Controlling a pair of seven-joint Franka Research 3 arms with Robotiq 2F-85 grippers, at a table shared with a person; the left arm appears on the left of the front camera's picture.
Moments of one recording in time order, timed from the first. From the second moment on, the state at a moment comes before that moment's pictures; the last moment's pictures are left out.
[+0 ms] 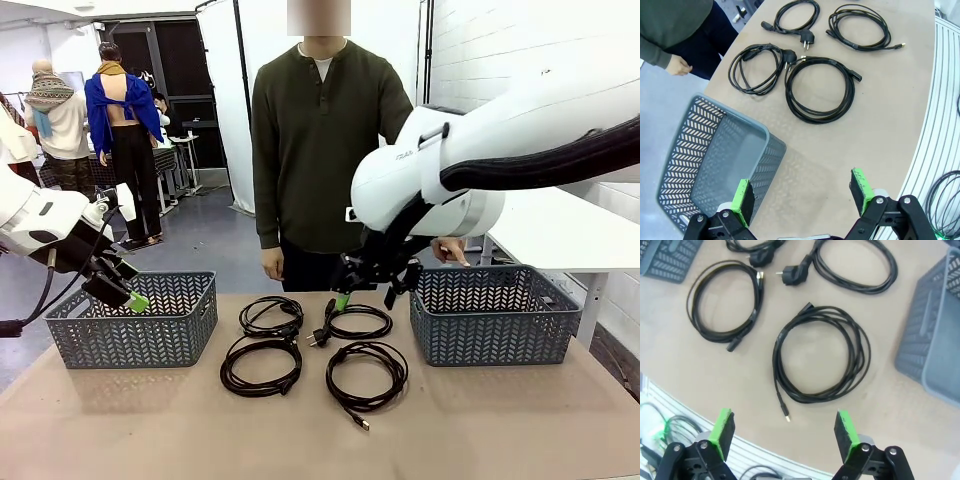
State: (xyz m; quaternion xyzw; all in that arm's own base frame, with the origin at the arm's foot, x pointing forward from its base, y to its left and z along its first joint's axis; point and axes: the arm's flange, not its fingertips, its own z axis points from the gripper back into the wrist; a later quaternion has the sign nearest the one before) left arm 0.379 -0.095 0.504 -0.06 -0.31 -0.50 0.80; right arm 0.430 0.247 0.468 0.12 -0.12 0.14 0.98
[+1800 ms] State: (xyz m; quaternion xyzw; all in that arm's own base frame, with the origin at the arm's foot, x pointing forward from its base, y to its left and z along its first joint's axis) left arm 0.379 -0.095 0.504 -0.06 -0.31 -0.50 0.80; right arm 0.485 0.300 0.375 0.07 -0.04 0.04 1.00
